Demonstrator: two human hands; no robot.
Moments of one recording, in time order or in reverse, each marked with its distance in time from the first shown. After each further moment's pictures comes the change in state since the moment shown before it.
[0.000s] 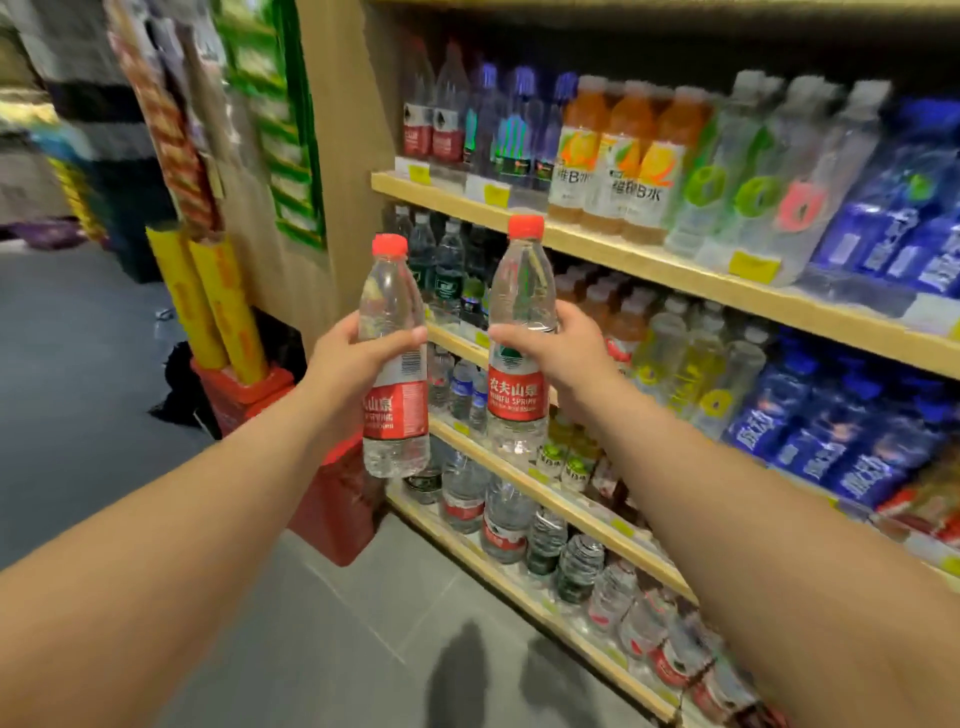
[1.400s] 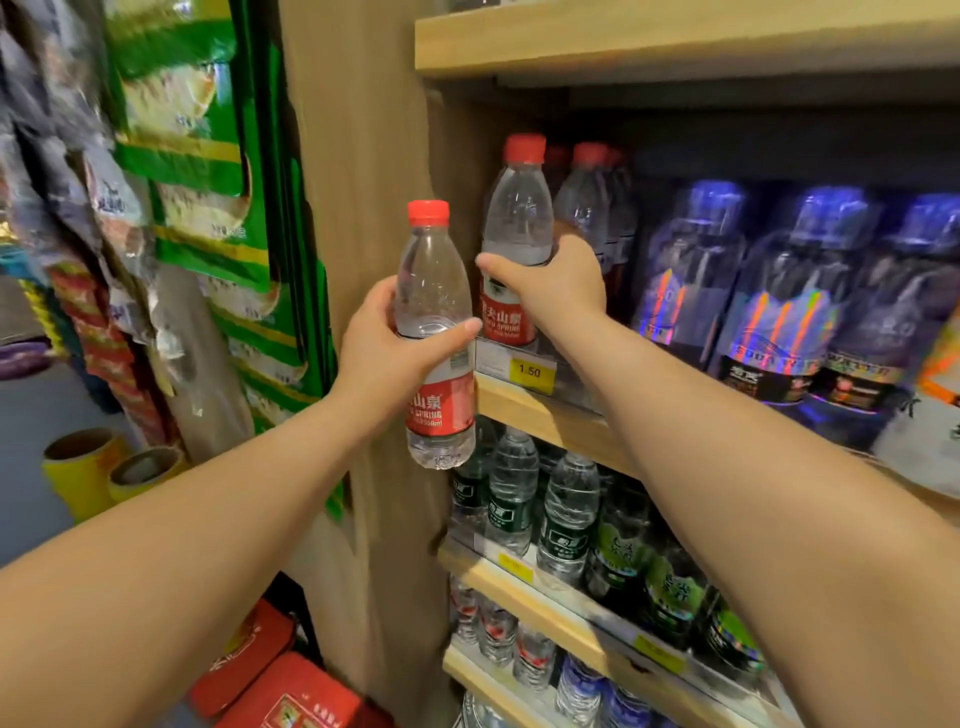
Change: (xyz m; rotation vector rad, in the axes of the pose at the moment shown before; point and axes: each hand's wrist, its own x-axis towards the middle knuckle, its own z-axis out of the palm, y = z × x) left_hand 0.507 0.121 -0.063 0.308 0.002 0.589; right_hand 0.530 -0.089 0.191 -0.393 0.377 -0.287
